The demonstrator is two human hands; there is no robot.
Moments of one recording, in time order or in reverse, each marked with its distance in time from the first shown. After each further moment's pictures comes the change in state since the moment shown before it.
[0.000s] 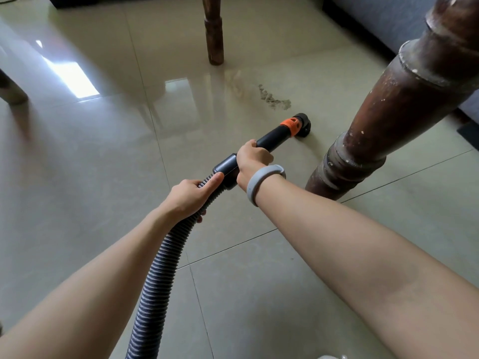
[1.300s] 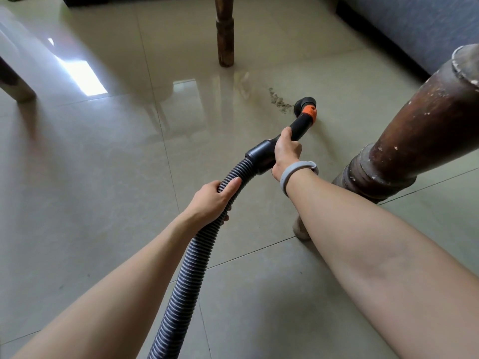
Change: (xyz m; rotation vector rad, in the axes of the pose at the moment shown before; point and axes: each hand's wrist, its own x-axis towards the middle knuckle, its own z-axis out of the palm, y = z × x) left_hand 0.018 0.007 0.022 -0.239 -0.020 0.069; right_hand 0.050 -0.026 -0.022 0.146 -0.069 -0.061
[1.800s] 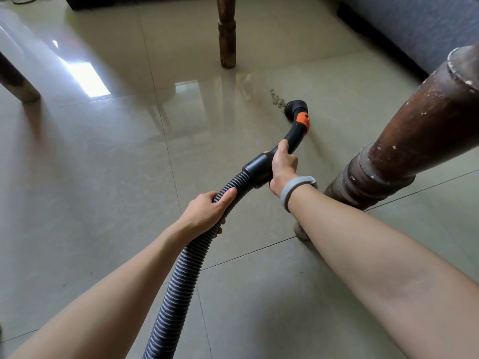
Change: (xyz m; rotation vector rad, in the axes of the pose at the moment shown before) left_hand -0.015 -0.013 -0.006 0.062 -0.019 -0.048; right_hand 0.001 0.027 -0.004 -0.010 -0.014 0.005
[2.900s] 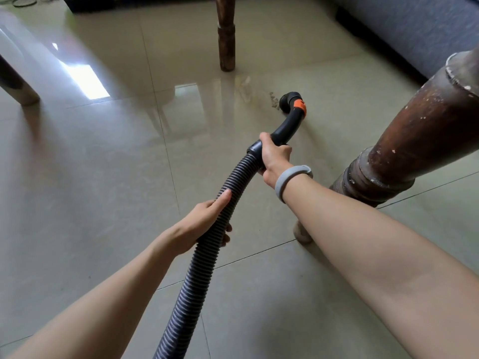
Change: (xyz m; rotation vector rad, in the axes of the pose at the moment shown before) left_hand -0.012 -0.001 -0.004 -0.320 -0.212 -0.121; right_hand 0.005 -0.010 0.023 0.021 -0.033 -0.052
